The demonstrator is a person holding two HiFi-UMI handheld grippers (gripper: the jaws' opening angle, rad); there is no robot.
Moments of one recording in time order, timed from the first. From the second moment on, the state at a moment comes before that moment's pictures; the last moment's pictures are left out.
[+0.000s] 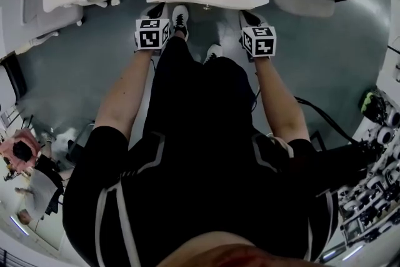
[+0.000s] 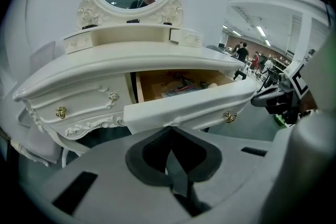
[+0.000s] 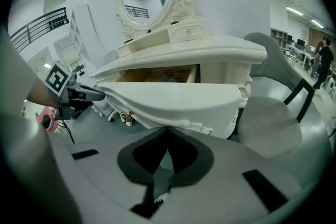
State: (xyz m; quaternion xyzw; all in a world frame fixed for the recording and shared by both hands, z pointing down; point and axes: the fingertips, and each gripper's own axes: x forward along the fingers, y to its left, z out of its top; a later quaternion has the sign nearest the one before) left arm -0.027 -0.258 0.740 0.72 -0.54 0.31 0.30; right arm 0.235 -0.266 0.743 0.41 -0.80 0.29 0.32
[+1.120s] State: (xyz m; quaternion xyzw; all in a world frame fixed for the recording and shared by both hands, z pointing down) left arm -0.031 -0.335 0.750 0.76 -0.50 0.32 0.29; right arm 0.223 -0.347 0.744 0.46 -0.78 0.31 0.28
